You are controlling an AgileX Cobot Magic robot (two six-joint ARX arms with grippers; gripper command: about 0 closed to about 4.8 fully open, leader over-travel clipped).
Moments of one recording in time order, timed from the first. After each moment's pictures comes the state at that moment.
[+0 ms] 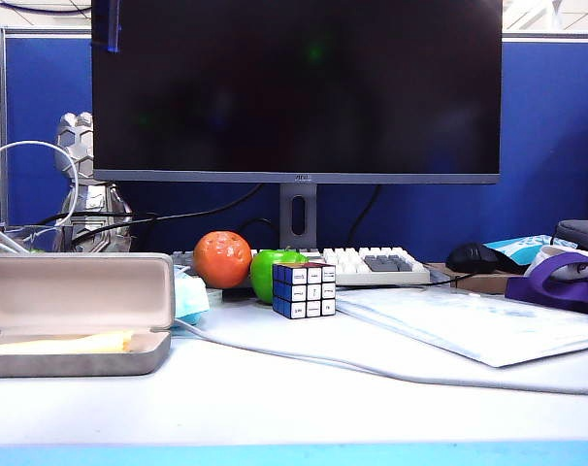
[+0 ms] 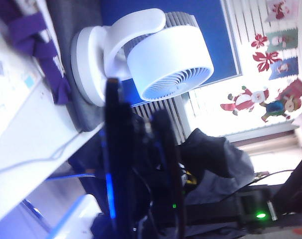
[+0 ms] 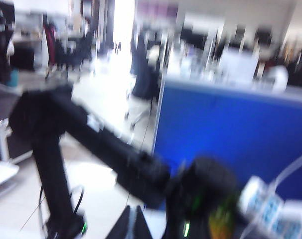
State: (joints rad) left arm -0.39 1.22 0.98 0.01 1.03 -0.96; right arm 0.61 1.32 1.62 -0.26 -1.10 -0.13
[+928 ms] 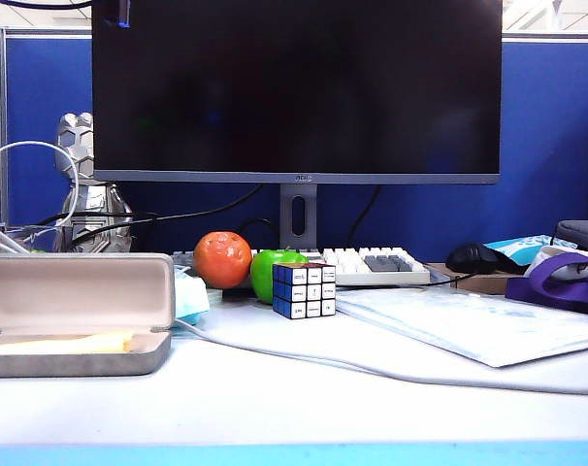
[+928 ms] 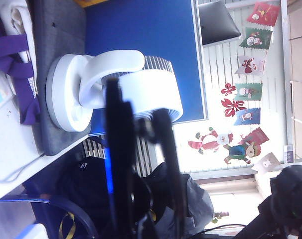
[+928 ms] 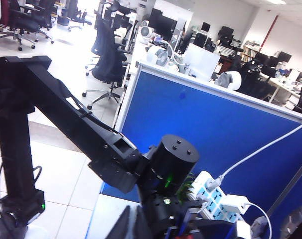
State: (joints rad) left arm -0.39 1.22 0.98 0.21 0.93 -1.28; right arm 0.61 1.20 1.62 -0.39 -0.97 -0.35
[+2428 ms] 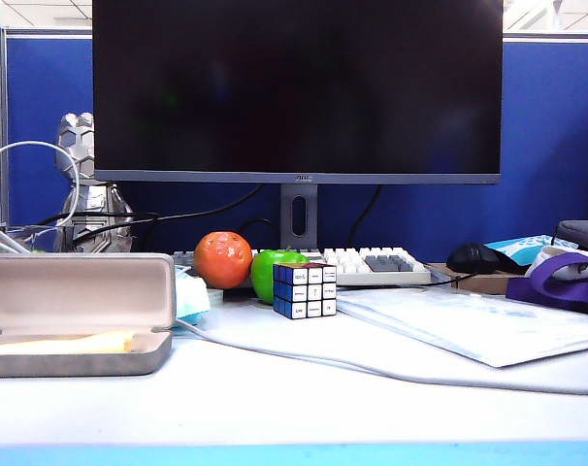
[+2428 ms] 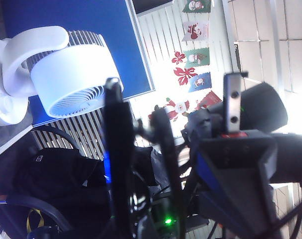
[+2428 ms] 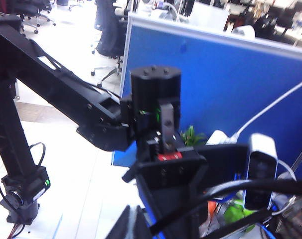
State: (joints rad) left arm -0.39 1.22 0.98 0.56 1.09 -1.49; right arm 0.61 1.32 1.62 -0.47 -0.93 -0.37
